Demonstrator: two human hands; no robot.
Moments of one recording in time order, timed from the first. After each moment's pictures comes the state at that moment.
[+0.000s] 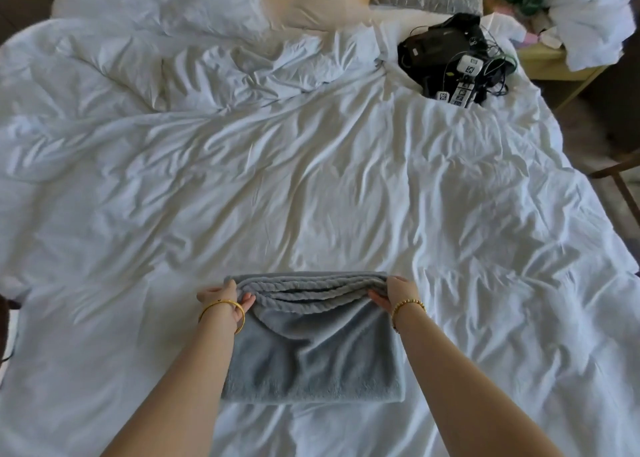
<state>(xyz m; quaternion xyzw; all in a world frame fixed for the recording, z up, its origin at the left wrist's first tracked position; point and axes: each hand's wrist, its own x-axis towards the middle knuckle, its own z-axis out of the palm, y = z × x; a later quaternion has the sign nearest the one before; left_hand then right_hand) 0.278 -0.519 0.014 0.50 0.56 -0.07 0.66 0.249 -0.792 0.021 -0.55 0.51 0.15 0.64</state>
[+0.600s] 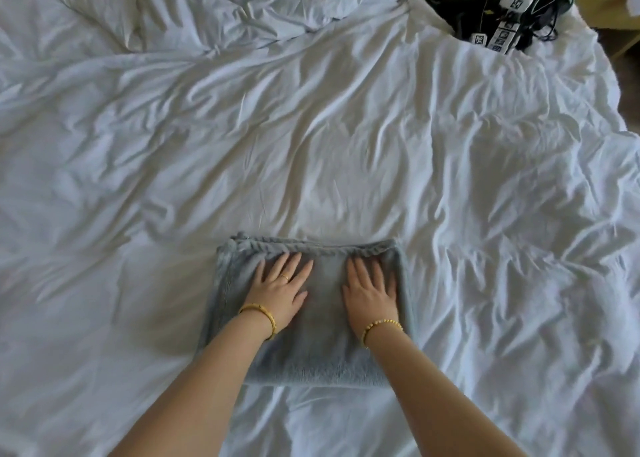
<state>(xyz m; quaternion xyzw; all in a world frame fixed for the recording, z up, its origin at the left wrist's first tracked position) 0.249 -0.567 -0.070 0.94 -0.18 -0.27 0.01 0.214 -0.748 -0.073 -0.97 0.05 0.23 0.10</state>
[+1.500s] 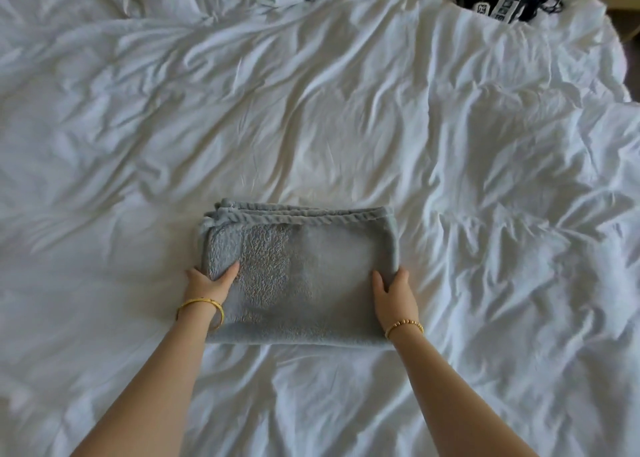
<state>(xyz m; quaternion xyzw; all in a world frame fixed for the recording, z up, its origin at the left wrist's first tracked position) 0.196 -0.505 -0.071 0.82 0.41 -0.22 0.35 0.148 -0.792 -0.082 -0.83 0.35 0.18 0.39</state>
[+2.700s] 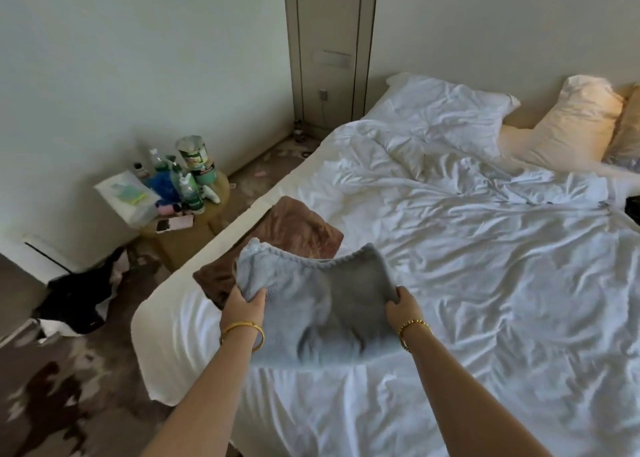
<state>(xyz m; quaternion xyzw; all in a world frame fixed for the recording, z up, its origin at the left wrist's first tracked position) -0.091 -0.129 0.218 0.73 0.51 0.10 0.45 0.038 -0.356 0.182 -0.89 0.02 0.20 0.41</state>
